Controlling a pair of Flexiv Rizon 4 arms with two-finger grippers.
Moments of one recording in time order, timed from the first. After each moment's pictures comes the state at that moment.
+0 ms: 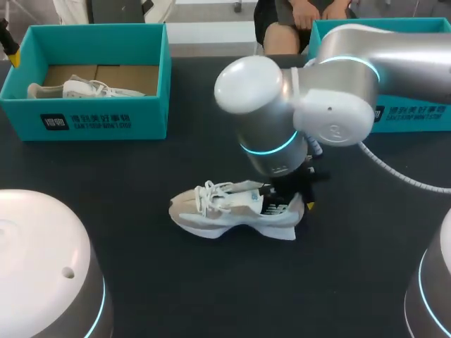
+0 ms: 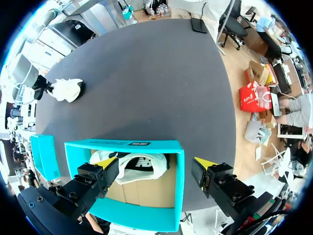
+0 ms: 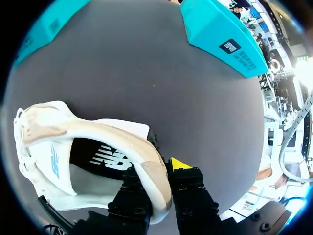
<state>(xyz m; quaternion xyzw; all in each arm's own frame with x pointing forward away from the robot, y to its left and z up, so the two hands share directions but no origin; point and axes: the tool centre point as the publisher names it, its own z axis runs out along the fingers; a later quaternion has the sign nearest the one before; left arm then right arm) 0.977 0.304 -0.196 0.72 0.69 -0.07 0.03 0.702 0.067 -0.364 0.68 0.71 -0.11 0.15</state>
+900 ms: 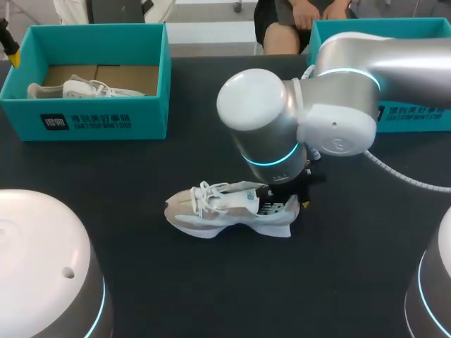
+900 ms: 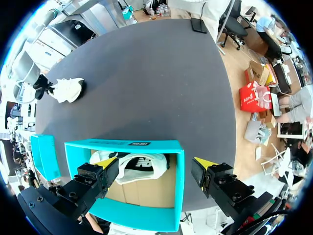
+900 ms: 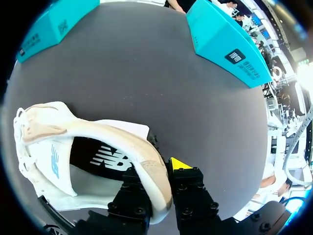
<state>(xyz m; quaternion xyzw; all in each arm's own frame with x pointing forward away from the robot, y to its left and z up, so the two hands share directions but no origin) 0.977 0.304 -0.196 0.72 0.69 -0.07 0.03 0.711 0.075 -0.373 0.67 0.72 -0.06 0.16</state>
